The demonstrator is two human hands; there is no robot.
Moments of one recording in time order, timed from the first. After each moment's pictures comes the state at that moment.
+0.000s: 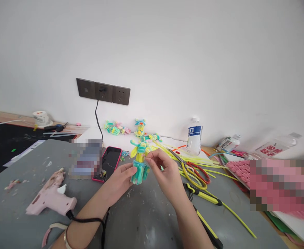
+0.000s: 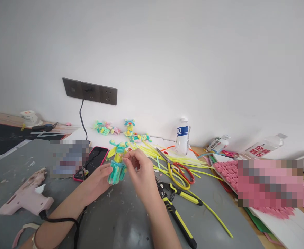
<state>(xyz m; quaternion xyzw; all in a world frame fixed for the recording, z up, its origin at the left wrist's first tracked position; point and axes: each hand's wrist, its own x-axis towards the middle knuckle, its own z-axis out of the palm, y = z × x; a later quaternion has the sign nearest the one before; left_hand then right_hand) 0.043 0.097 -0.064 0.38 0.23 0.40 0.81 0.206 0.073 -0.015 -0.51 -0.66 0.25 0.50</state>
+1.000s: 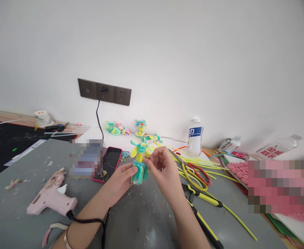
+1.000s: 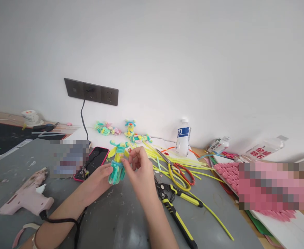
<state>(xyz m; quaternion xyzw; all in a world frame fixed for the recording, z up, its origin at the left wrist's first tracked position) 0.044 0.097 -0.061 0.38 0.24 0.41 0.79 0.199 0.079 -0.019 -0.51 -0.62 0.26 0.54</state>
